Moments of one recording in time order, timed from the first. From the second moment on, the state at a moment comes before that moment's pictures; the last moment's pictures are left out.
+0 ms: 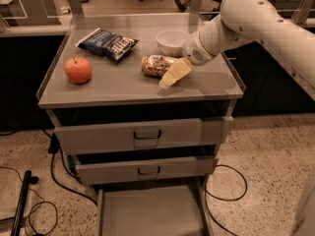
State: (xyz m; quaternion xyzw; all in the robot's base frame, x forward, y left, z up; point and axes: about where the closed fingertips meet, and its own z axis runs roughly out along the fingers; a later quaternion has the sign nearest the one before) arm 0.695 -0.058 0.857 -0.52 0.77 0.14 0.34
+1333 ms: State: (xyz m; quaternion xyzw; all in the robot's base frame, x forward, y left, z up) arm 0.695 -0.058 0.856 -0.52 0.77 0.14 0.34
